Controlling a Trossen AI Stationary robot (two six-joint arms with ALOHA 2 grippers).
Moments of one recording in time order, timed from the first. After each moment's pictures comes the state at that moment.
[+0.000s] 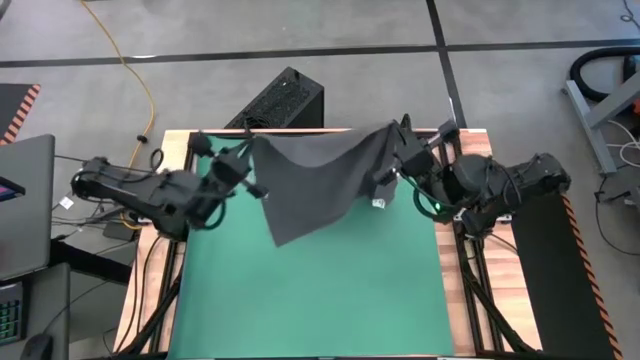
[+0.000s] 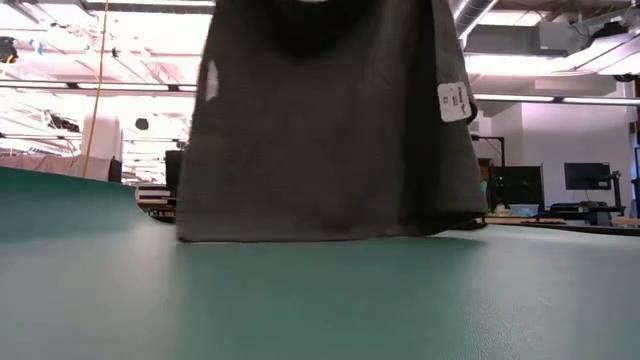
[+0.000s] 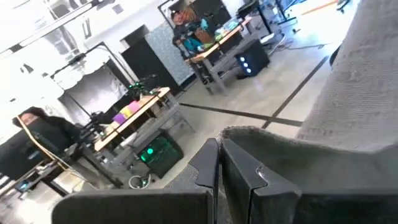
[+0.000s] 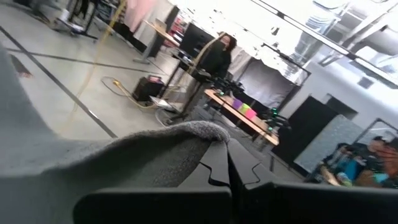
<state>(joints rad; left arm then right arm) -0.32 1.16 1.26 -0.04 -1.43 0.60 0.35 1.25 1.41 0.18 1.44 -0.82</state>
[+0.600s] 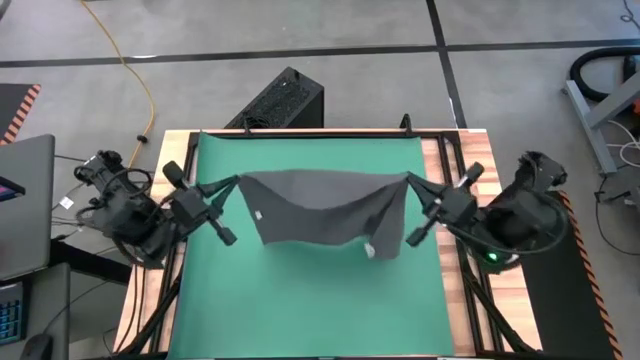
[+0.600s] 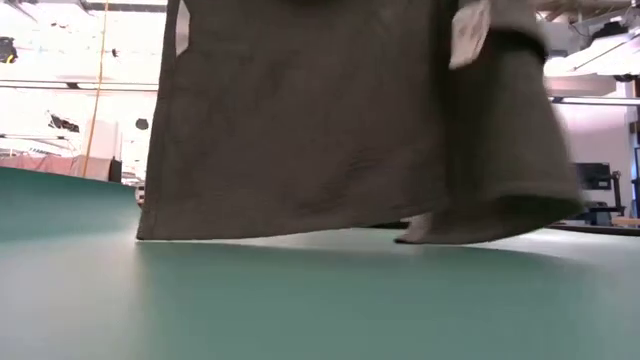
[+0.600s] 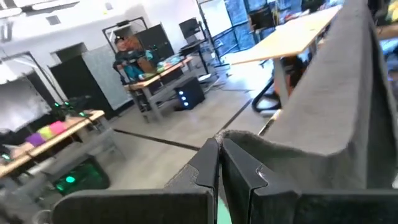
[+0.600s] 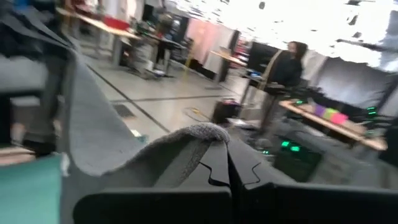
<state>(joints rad) -0.73 1.16 1.26 0.43 -1.57 0.85 0.77 1.27 1.41 0.46 1.57 -0.81</state>
